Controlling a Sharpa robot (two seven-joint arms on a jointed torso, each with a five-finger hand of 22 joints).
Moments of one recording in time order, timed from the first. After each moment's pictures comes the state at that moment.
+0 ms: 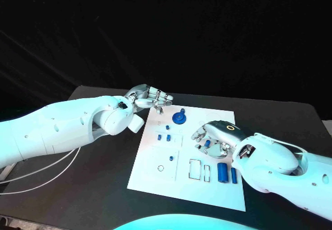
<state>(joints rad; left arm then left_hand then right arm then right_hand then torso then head) 1.19 -0.88 0.00 1.51 -0.31 -0.21 0.12 1.50 -0.17 0.41 0.12 0.26 0.98 0.21 0.12 0.07 1.01 0.14 0.25 0.10 1.16 0.04 0.97 0.47 0.17 0.91 0.13 1.00 0.53 1.14 -0.85 -0.11 1.81 -1.66 -0.34 -0.28 1.29 -0.13 0.43 0.00 0.23 1.05 0.14 0.07 0.12 1.14 0.09 0.07 0.08 1.46 0.00 1.40 1.25 0.12 1.37 0.10 1.02 1.27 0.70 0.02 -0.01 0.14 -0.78</state>
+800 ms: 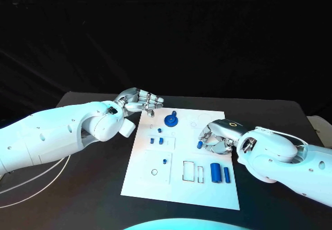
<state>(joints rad) 1.19 -0.88 0.00 1.51 -0.31 -0.22 0.14 1.50 -0.17 0.41 0.12 0.26 0.98 0.21 0.12 0.07 1.01 0.14 0.26 0.10 1.16 0.04 0.97 0.47 0.17 0.91 0.13 1.01 0.53 1.15 -0.89 -0.11 1.74 -1.63 -0.25 -0.26 1.30 -0.15 0.41 0.00 0.24 1.05 0.13 0.07 0.12 1.13 0.09 0.08 0.08 1.46 0.00 1.40 1.24 0.12 1.38 0.10 1.05 1.29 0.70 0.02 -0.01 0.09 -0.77</state>
